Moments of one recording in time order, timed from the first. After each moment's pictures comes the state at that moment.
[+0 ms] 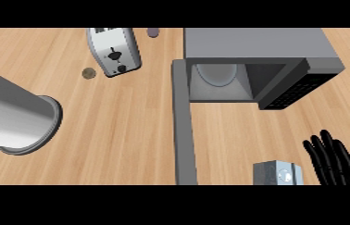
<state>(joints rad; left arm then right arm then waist) 0.31 0.16 0.38 -2.26 0.44 -0.24 0.09 0.50 -0.11 0.19 -2.39 0.04 0.05 0.11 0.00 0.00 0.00</state>
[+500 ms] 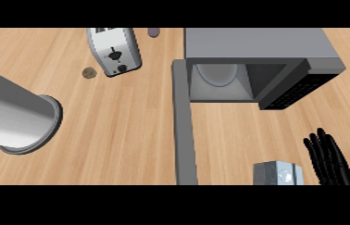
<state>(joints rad) 0.35 0.14 0.44 -2.30 0.48 -0.30 0.12 0.51 -0.09 0.07 -2.16 0.02 0.05 -0.06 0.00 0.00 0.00</state>
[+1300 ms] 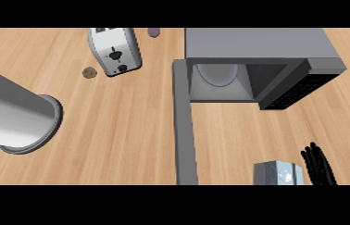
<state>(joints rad) 0.38 0.13 0.56 -2.31 0.59 -0.39 0.15 0.48 -0.10 -0.08 -1.70 0.01 0.12 -0.41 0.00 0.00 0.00</state>
